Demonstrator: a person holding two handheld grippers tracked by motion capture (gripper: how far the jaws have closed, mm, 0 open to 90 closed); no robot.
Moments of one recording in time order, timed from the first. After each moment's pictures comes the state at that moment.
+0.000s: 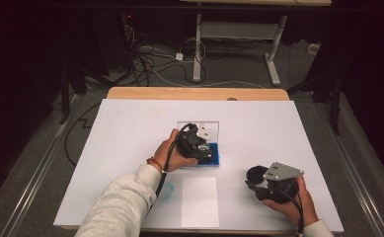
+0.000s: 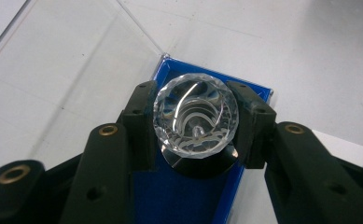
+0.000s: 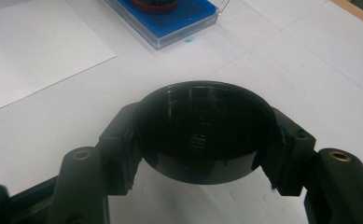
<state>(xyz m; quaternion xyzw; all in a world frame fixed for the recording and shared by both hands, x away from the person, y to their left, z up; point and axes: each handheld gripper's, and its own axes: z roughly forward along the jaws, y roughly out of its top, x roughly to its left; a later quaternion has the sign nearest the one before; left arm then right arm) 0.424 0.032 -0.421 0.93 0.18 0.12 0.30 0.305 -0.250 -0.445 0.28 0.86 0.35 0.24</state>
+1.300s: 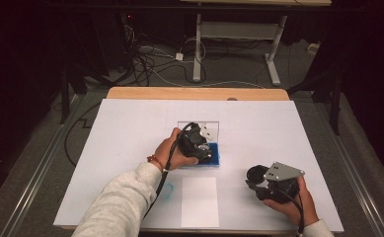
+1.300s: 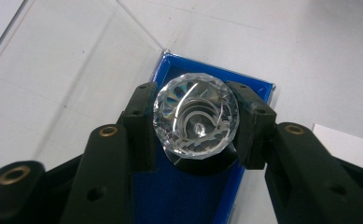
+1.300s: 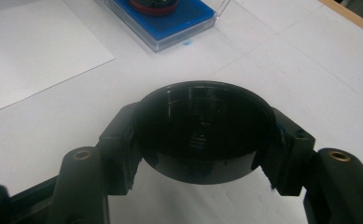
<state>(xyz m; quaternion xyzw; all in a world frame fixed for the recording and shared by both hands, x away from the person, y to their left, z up) 0.426 0.030 -0.416 0.94 0.17 0.12 0.27 0.304 -0.251 -0.443 0.28 0.86 0.35 0.24</state>
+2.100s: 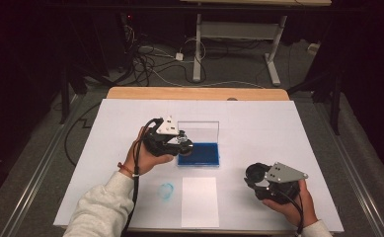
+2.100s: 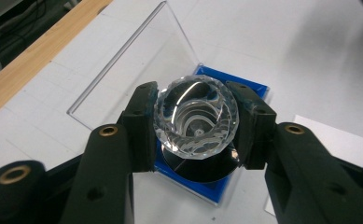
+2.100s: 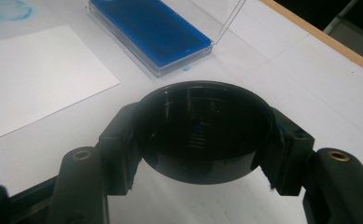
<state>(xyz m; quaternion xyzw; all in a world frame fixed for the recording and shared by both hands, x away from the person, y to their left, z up) 0.390 0.116 -0.382 0.88 0.21 0.16 0.40 0.298 -0.246 -0.434 0.27 0.85 0.38 0.27</state>
